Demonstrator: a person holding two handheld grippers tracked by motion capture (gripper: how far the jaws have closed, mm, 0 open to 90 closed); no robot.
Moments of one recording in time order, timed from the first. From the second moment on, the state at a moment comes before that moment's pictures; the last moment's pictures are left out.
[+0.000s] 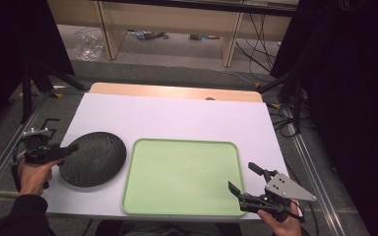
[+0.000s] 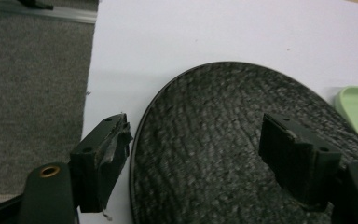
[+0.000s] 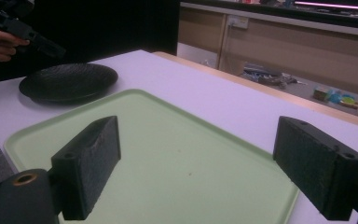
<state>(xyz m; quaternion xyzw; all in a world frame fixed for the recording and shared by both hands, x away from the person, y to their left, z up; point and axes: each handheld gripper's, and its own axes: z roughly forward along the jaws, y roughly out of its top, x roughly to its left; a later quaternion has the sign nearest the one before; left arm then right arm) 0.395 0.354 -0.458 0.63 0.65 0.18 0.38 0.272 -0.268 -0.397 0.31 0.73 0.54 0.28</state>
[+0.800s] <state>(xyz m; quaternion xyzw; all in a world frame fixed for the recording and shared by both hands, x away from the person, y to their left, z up) 0.401 0.379 -0.482 0.62 0.69 0.07 0.37 0.272 -0.268 -0.397 0.31 0.73 0.54 0.28</state>
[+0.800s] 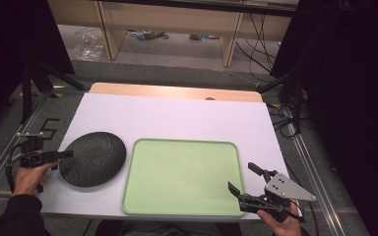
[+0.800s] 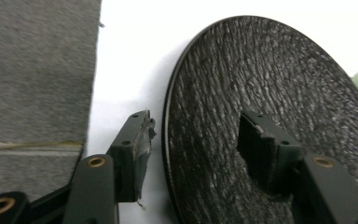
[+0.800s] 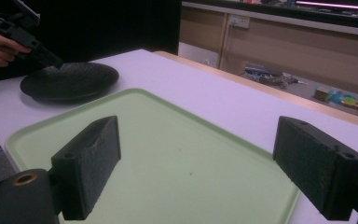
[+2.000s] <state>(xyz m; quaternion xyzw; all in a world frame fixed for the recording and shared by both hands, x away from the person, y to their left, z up) 0.397 0.386 -0.449 0.57 0.69 0.02 0.46 0.272 -0.268 -0.397 0.31 0.74 0.53 0.27</state>
